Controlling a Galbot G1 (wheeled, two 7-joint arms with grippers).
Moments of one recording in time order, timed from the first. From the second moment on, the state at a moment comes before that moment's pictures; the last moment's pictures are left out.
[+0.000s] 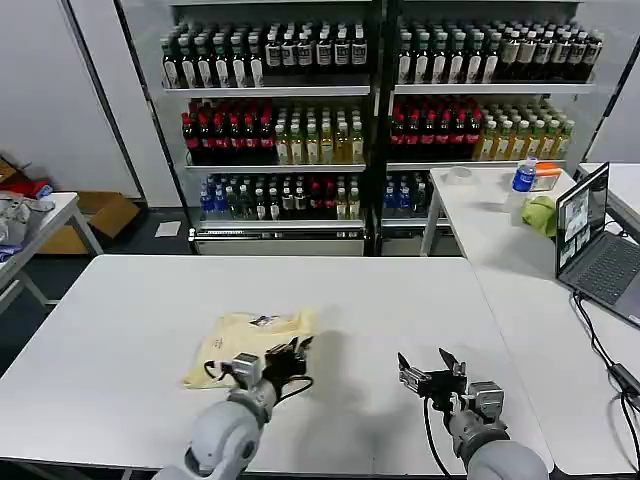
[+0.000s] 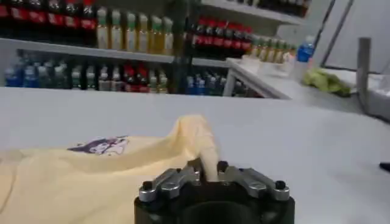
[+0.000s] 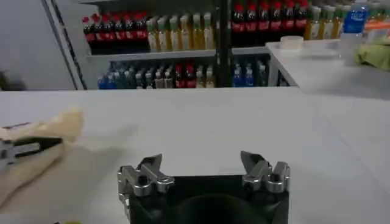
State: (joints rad) left arm 1.09 -1.25 -0.09 -1.90 -0.55 0.53 -0.20; right arm -1.39 1.09 0.35 2.18 0.59 -0.56 0.33
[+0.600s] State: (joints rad) left arm 1.08 -1.30 -0.14 -1.92 -0.68 0.38 -0.19; right arm -1.31 1.12 0.31 2.15 0.62 -0.55 0.32
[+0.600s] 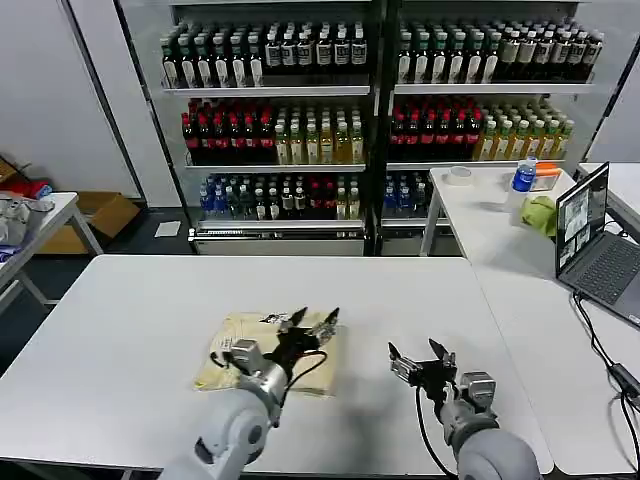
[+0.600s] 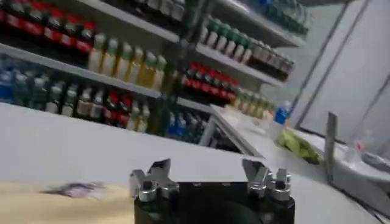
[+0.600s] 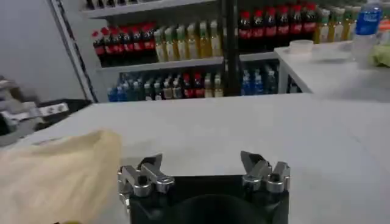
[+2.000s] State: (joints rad) left arm 1.55 -1.27 -0.65 -2.24 -0.72 0.29 -0.20; right arm -0.81 1.46 0.07 1.60 1.04 -0.55 0.47
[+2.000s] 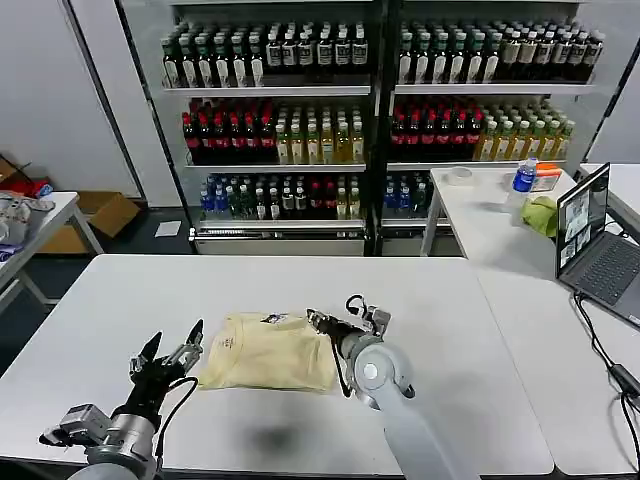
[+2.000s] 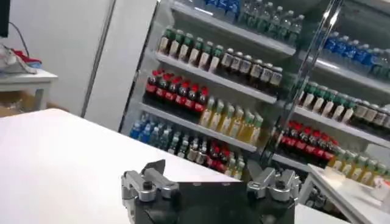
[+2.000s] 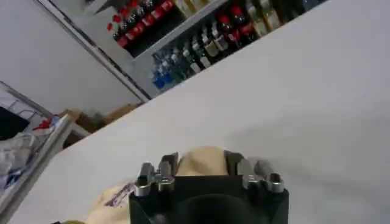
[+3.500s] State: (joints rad) left arm 1.57 -1.29 -0.64 -2.26 -0.68 0.29 -0.18; right arm -0.77 1.30 0.10 1.55 0.66 -0.40 0.28
